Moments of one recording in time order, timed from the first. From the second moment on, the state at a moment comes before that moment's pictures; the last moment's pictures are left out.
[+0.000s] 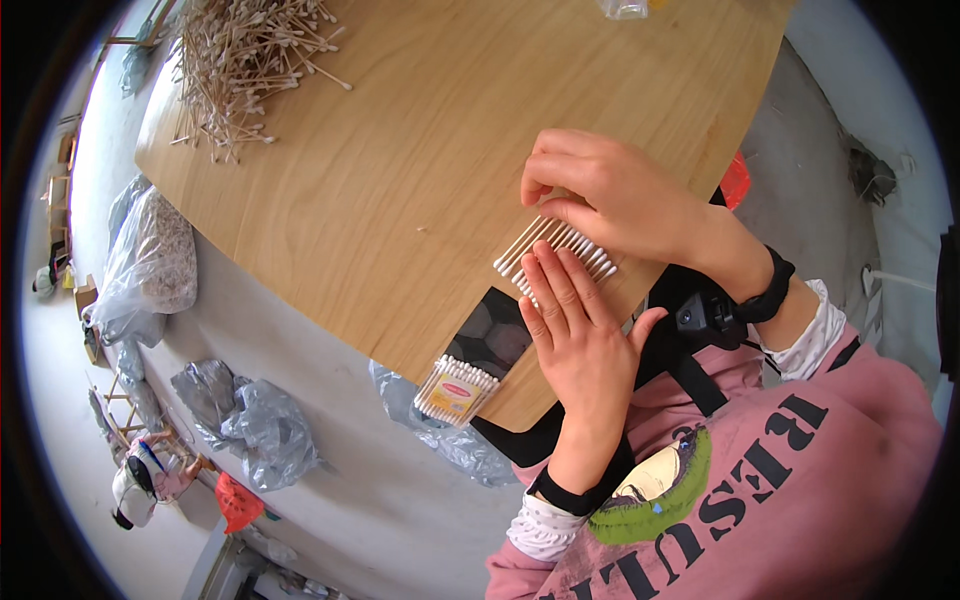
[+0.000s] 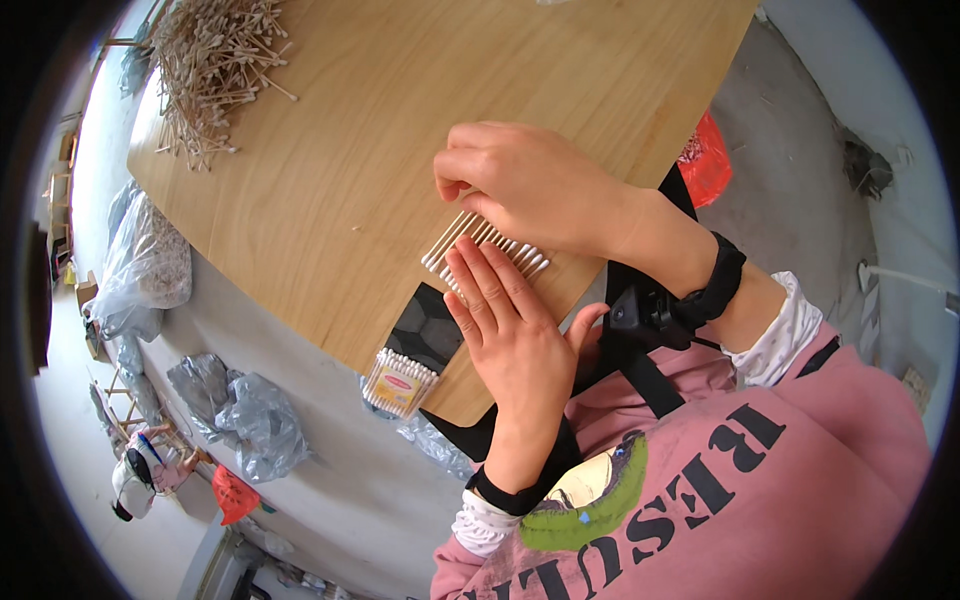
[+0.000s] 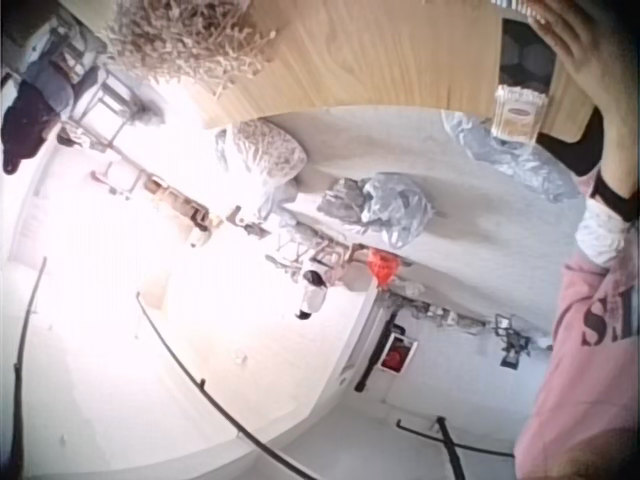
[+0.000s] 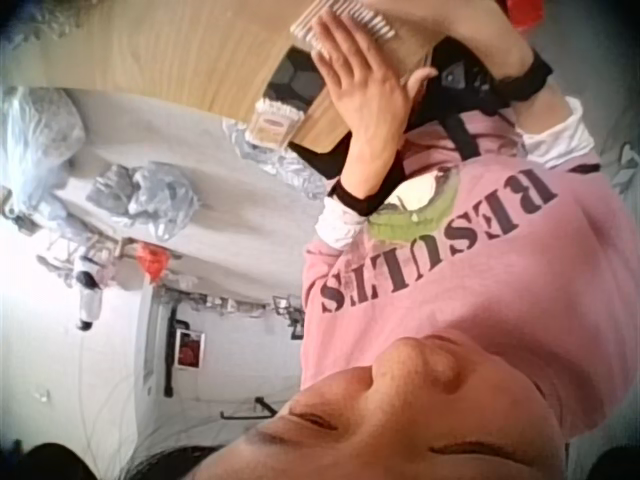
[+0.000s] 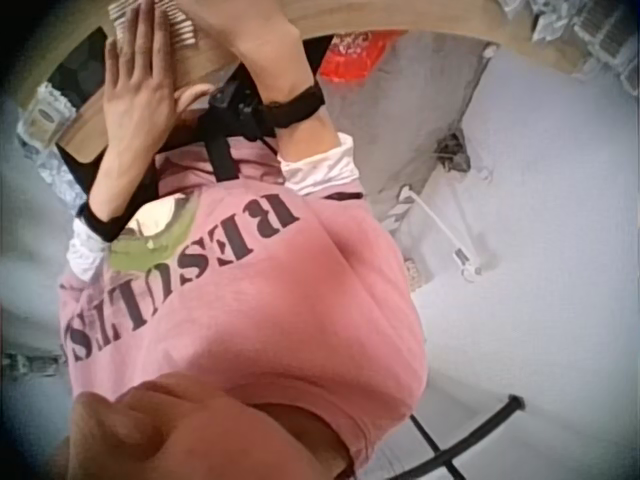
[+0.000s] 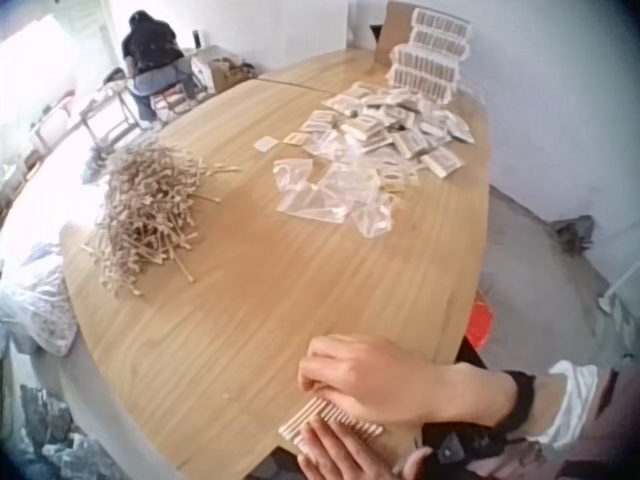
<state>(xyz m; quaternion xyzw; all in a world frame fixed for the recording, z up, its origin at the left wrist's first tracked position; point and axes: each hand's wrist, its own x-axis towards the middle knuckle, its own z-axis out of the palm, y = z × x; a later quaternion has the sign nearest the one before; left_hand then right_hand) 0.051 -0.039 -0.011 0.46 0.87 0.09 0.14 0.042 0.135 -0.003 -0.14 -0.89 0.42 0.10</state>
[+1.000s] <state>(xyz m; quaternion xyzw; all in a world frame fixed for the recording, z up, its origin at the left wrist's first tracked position) 0.040 -0.031 -0.020 0.45 0.88 0.11 0.10 0.060 0.151 0.013 -0.25 -0.74 0.62 0.06</state>
